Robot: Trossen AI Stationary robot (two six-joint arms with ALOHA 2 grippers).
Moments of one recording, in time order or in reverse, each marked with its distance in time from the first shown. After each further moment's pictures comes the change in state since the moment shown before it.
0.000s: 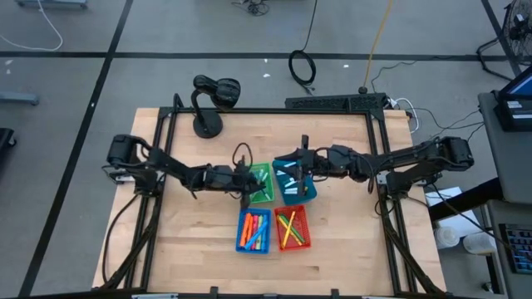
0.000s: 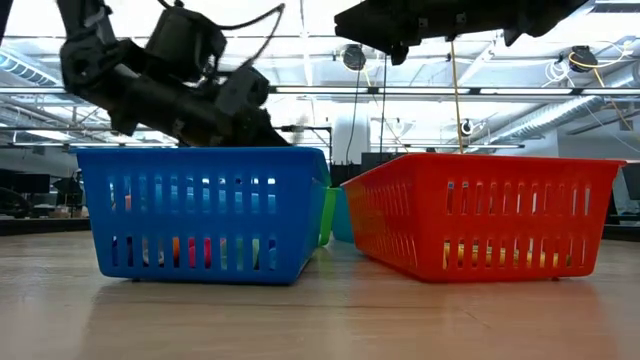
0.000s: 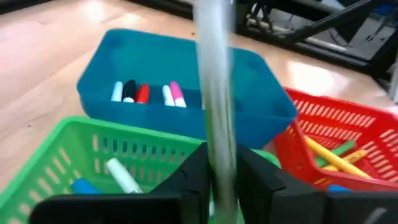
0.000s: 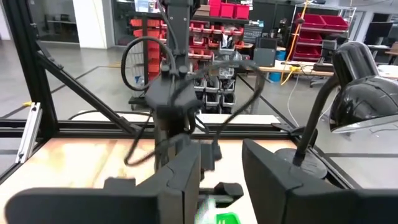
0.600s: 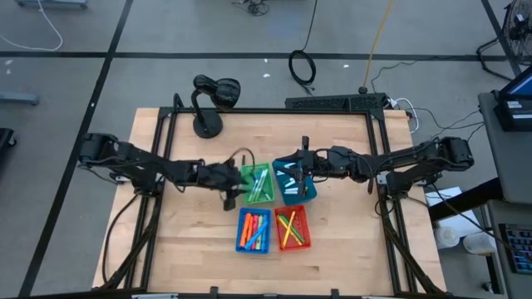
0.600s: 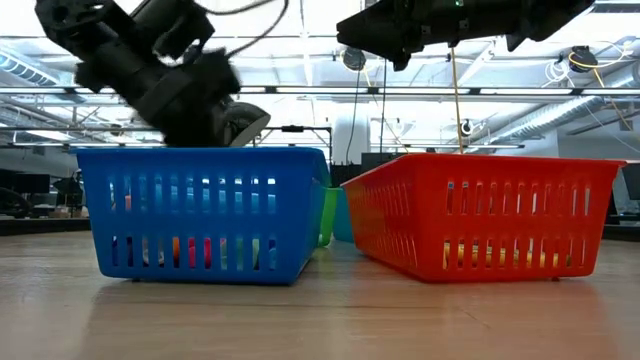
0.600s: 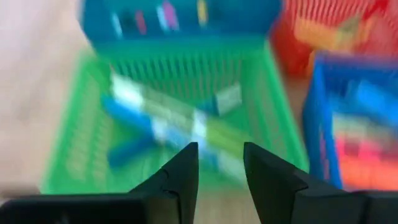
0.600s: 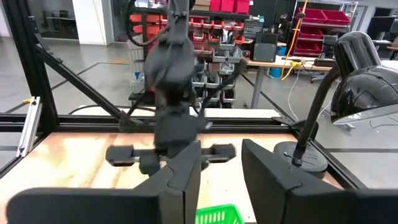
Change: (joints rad) left arm -0.009 -0.296 0.014 -0.626 0.037 0.203; right arm 0.000 0.000 -0.024 0.007 0.000 0.006
